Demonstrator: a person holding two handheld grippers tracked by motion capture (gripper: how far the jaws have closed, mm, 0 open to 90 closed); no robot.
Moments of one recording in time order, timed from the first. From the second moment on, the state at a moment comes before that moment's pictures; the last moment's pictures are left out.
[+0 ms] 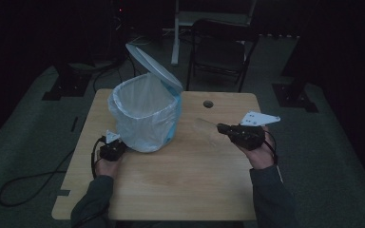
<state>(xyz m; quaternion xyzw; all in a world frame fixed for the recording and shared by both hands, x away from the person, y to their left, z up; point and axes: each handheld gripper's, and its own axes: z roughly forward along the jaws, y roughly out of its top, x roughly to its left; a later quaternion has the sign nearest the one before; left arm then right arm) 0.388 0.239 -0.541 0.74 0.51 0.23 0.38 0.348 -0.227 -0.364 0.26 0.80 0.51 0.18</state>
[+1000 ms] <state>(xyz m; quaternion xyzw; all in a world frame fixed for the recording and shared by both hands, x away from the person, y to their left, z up) 0.388 0.240 -0.541 0.73 0.51 0.23 0.38 0.355 -0.209 -0.340 0.24 0.79 0.53 0.19</state>
